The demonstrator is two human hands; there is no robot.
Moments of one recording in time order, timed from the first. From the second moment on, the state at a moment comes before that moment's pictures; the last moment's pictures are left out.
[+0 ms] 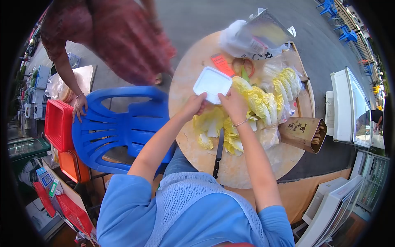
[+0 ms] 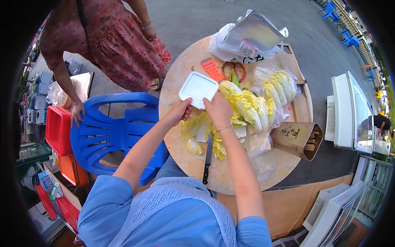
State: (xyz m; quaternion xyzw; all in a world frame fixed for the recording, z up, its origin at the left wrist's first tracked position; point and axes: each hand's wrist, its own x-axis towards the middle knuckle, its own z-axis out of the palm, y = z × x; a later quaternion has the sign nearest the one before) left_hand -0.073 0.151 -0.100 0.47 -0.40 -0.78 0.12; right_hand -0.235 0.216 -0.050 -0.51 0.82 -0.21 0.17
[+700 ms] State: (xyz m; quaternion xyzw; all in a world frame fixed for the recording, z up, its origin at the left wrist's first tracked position) left_hand -0.042 0.132 -0.173 0.29 -0.57 -0.75 0.12; right_hand -0.254 0.142 -0.087 -0.57 0.78 -0.22 0.12
